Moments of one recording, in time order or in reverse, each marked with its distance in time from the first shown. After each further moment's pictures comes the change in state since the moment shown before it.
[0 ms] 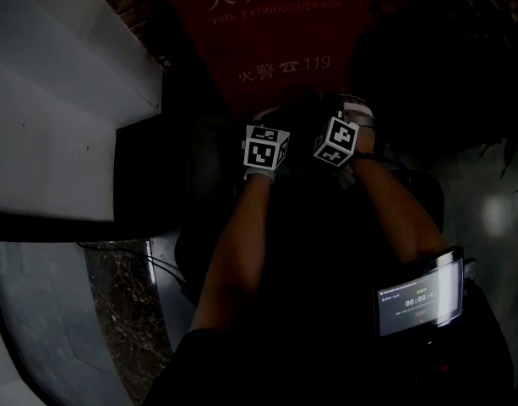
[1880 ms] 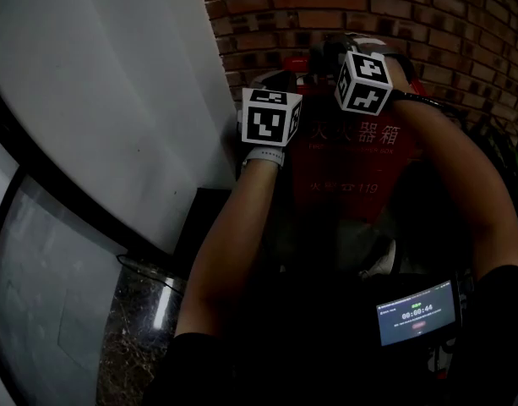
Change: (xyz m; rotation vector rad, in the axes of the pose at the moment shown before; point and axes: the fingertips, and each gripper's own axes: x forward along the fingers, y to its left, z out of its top) left arm -0.249 0.124 0.436 0.172 -0.392 0.412; right arm -0.175 -0.388 0.339 -0.430 -0.464 -0.215
